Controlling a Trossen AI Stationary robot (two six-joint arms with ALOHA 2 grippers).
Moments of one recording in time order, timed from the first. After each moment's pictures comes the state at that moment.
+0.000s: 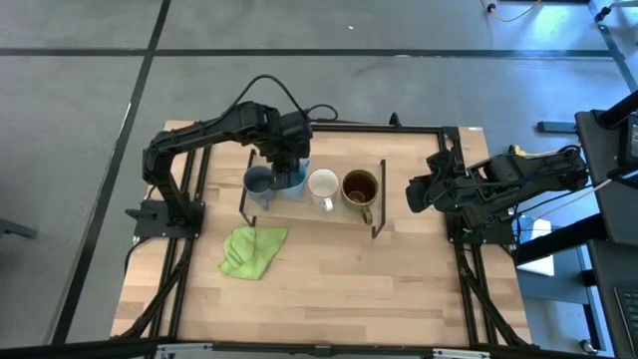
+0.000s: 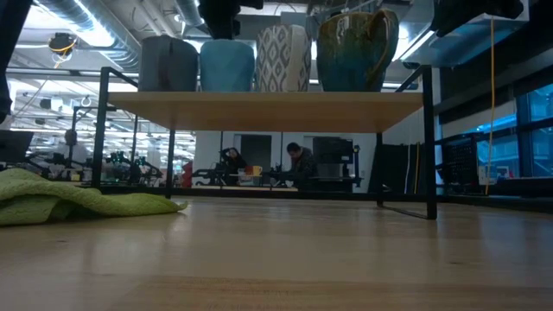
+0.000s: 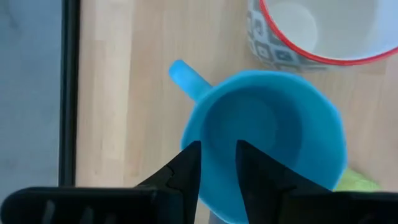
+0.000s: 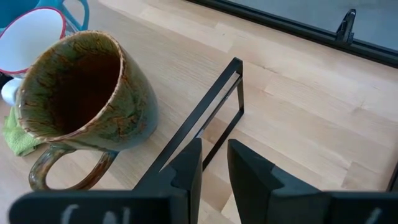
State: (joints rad) left arm 0.25 1.73 1.94 -1.46 -0.06 0.17; right arm 0.29 1.07 1.29 -1.32 0.61 1.23
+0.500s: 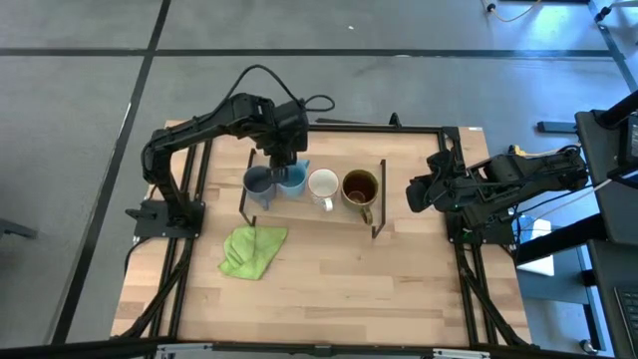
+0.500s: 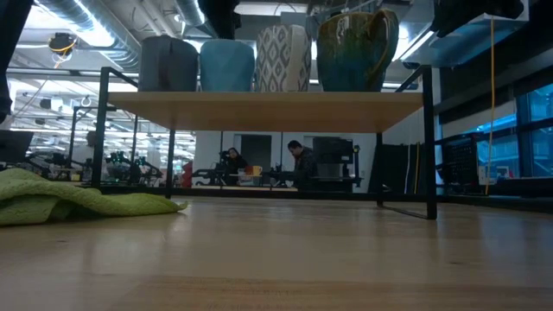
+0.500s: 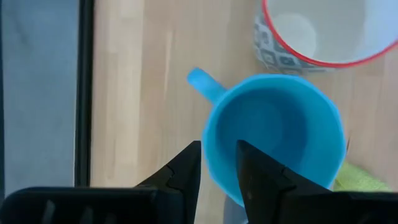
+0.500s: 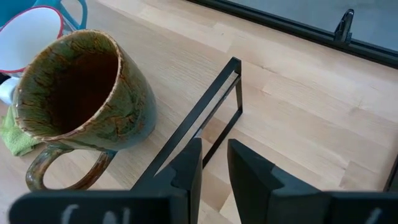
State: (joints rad) left arm 0.28 1.73 2.01 -1.49 -0.05 0.23; right arm 0.29 1.07 1.29 -1.33 0.61 1.23
